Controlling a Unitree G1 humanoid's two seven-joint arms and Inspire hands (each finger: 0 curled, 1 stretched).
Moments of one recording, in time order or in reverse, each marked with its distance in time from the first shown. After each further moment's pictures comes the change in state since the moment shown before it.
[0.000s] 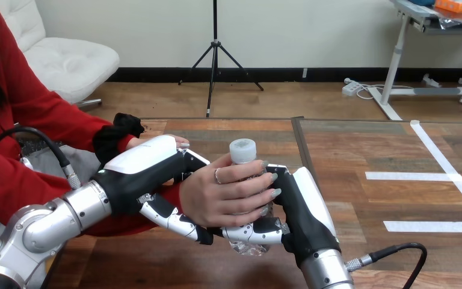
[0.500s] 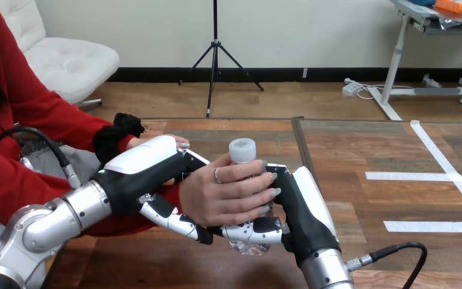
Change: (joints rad) left arm 0.000 0.000 0.000 0.000 0.002 0.000 0.000; right arm 0.000 0.000 0.000 -0.003 -0.001 0.000 0.000
